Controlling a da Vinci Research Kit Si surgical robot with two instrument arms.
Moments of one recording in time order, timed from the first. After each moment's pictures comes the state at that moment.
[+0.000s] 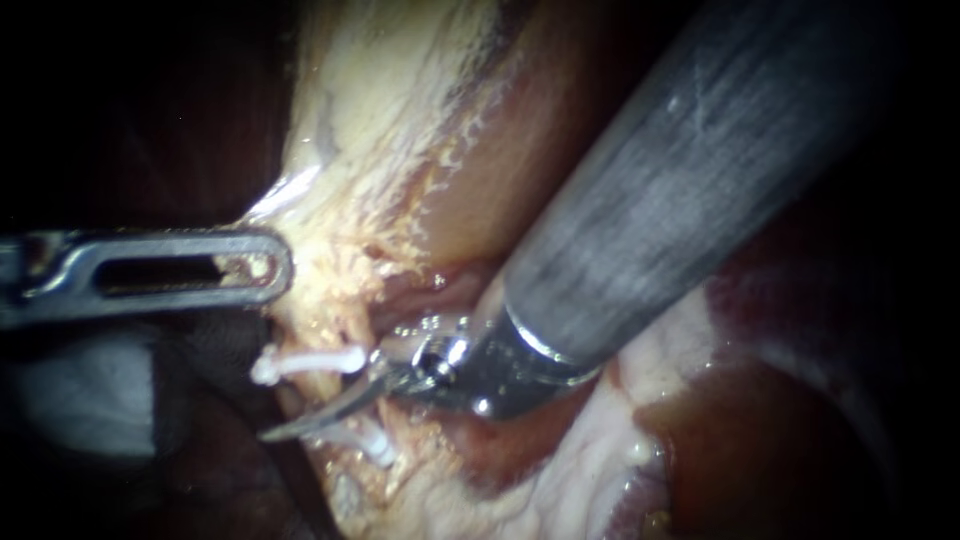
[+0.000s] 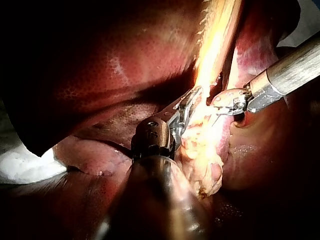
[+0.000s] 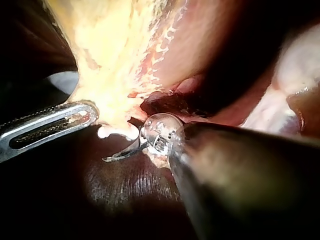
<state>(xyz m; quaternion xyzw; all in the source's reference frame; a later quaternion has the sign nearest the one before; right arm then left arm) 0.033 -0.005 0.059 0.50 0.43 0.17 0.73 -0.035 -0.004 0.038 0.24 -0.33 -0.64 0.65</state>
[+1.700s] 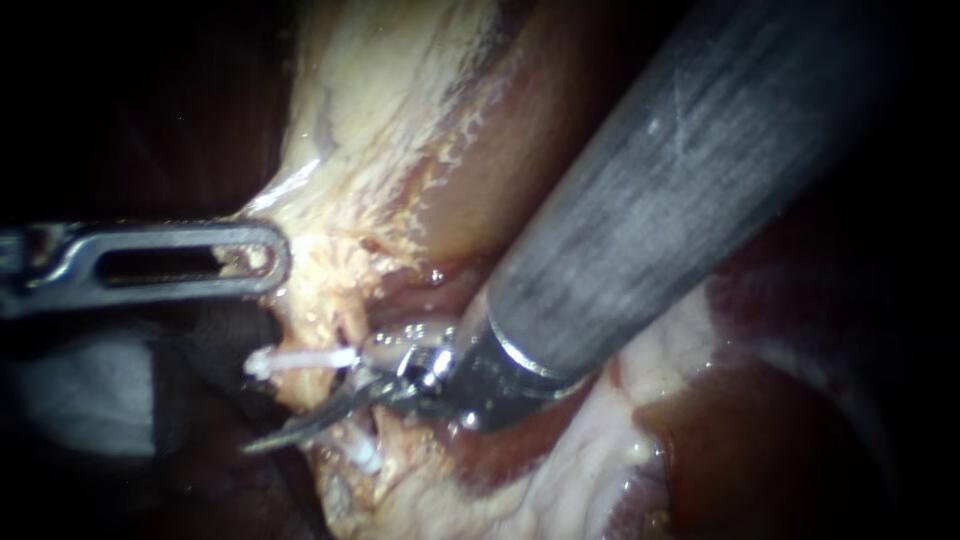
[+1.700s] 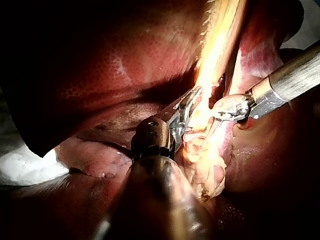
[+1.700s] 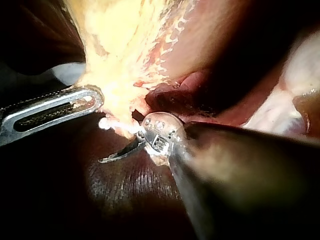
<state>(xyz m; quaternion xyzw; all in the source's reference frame) 0.034 -0.005 0.059 0.52 0.45 0.14 0.71 -0.034 -0.004 0.039 0.23 -0.33 -0.64 0.65</state>
